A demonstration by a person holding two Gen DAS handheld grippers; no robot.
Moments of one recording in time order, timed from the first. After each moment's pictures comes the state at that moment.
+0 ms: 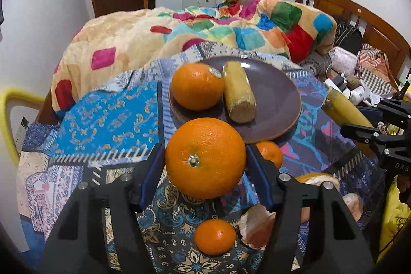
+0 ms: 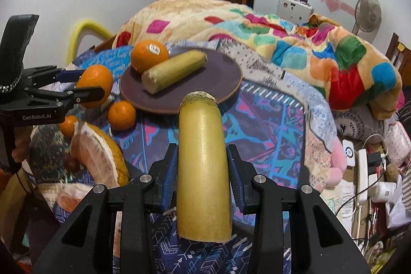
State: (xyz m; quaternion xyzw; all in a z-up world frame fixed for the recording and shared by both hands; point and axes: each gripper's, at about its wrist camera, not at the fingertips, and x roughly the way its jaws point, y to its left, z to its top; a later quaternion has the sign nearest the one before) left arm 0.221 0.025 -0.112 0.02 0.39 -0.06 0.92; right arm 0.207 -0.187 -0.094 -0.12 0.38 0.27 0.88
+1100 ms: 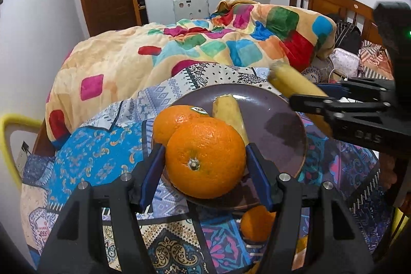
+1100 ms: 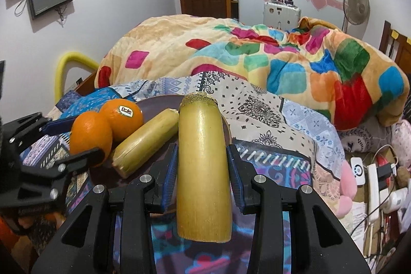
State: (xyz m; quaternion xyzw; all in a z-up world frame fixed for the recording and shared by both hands) left arm 0.277 -0.003 -0.109 0.06 0.37 -0.07 0.93; right arm 0.297 -0.158 -0.089 -0.06 0.36 0.24 0.90
